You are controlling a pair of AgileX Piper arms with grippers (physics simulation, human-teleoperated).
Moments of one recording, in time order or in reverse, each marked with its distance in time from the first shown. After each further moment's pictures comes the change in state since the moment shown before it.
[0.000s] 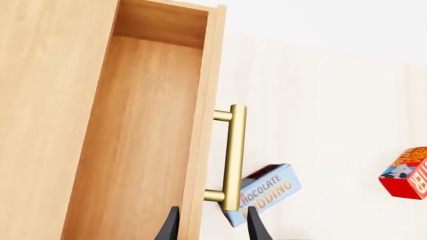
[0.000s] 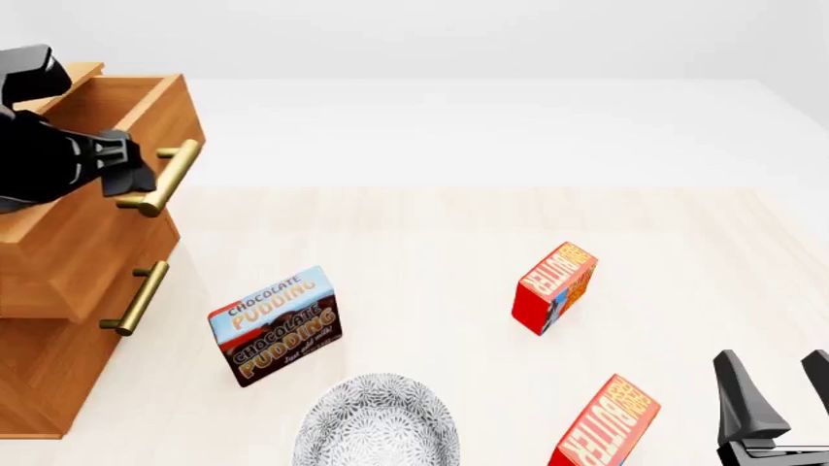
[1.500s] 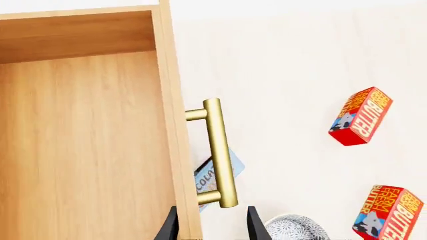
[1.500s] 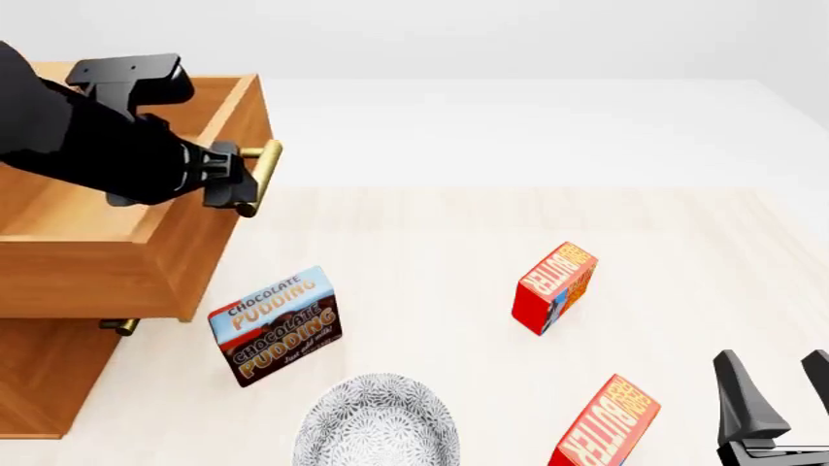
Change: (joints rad) left arm -0.293 0.070 -0.041 -0.008 -0.016; right arm 0.000 0.000 0.000 0.000 0.000
